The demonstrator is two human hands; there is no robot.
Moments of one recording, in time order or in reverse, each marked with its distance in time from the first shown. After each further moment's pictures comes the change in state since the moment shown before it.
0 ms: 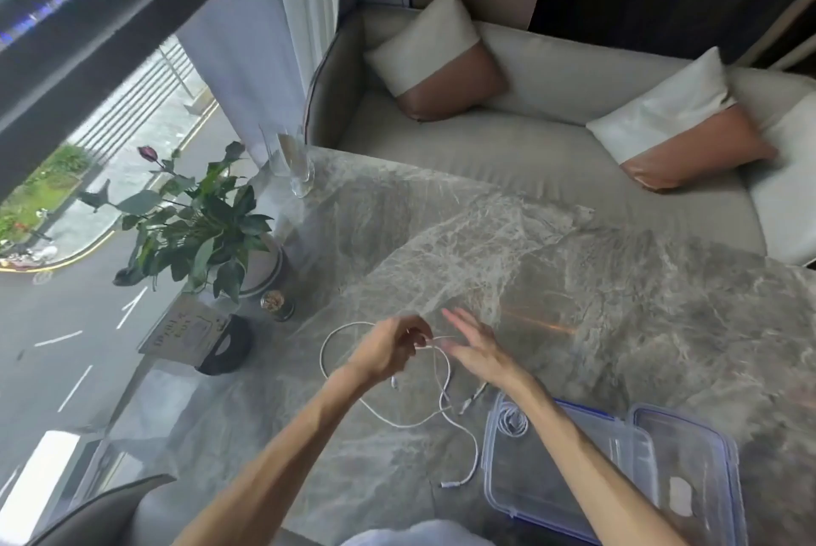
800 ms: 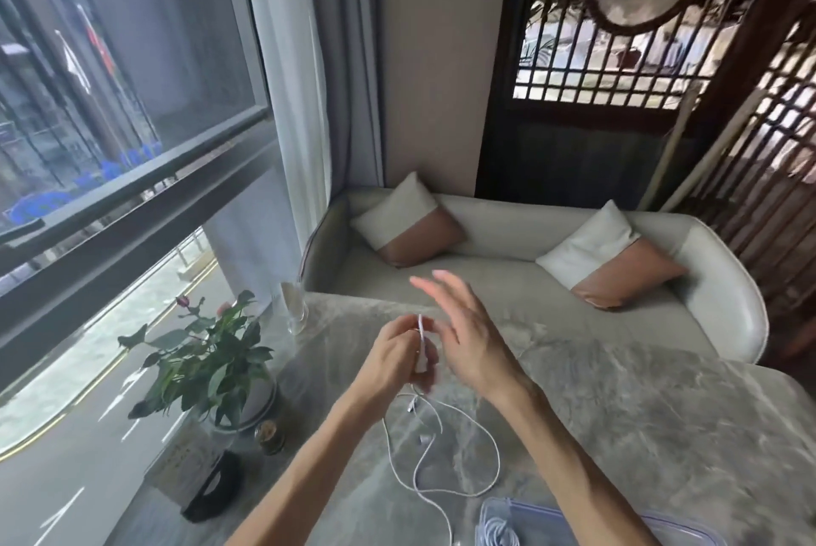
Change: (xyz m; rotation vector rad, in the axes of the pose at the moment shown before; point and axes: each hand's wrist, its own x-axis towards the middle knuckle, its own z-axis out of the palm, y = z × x) left_hand -0.072 0.221 -0.065 -0.574 0.178 0.124; right_hand -0.145 -0.144 -0.094 -0.230 0.737 -0.760
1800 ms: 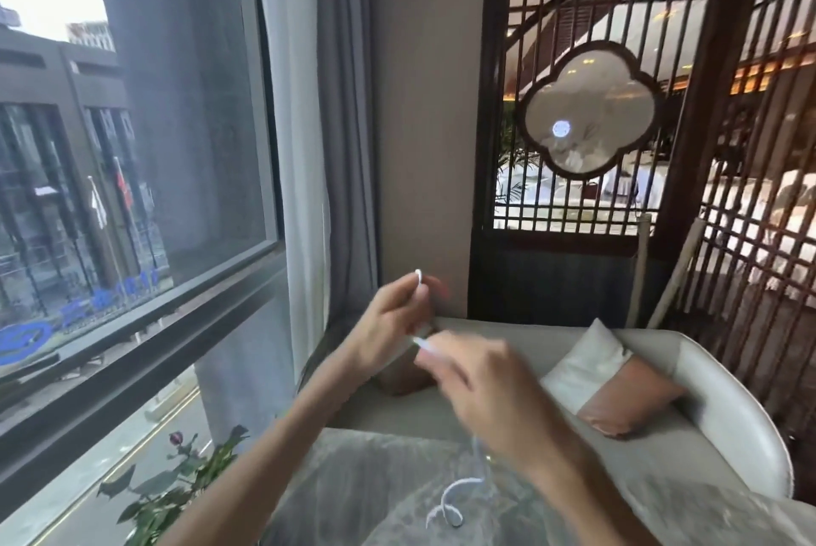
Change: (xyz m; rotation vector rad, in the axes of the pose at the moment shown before) left_hand 0.027 0.174 -0.014 0.207 -0.155 0.742; right_hand 0.014 -0.116 -0.116 -0.236 0.259 -0.315
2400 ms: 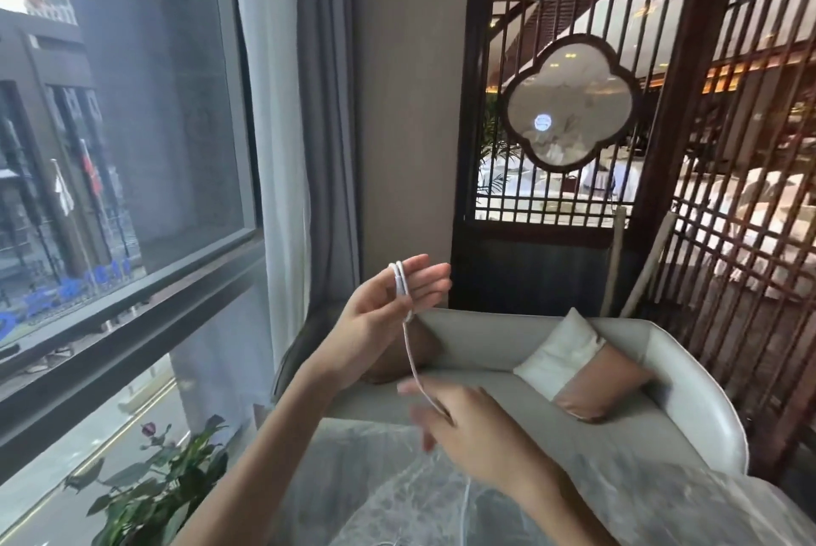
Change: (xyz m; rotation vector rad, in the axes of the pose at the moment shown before) left_hand -0.019 0.013 0.012 -0.504 -0.072 -0.043; right_hand -0.042 0.022 0.029 0.320 -0.364 0.342
